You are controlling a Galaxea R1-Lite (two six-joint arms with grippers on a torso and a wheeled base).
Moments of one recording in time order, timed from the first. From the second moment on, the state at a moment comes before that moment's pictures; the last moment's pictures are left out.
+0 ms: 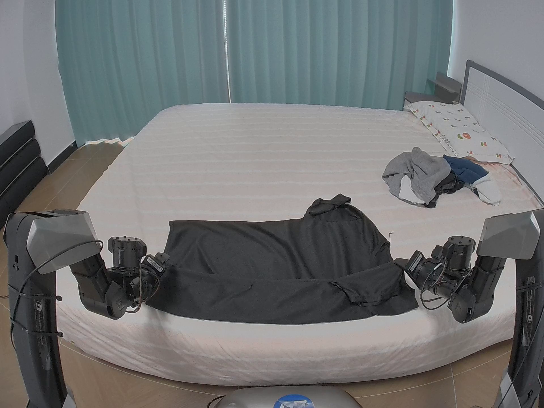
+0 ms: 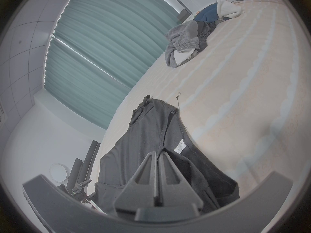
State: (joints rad) left arm -0.07 2.38 -0.77 -1.00 0.12 -0.96; right arm 0.06 2.42 -0.64 -1.43 0.27 0.79
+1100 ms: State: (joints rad) left arm -0.05 2.32 -0.72 -1.08 0.09 -0.98; right arm 0.02 2.38 -0.60 -1.43 0.27 0.86
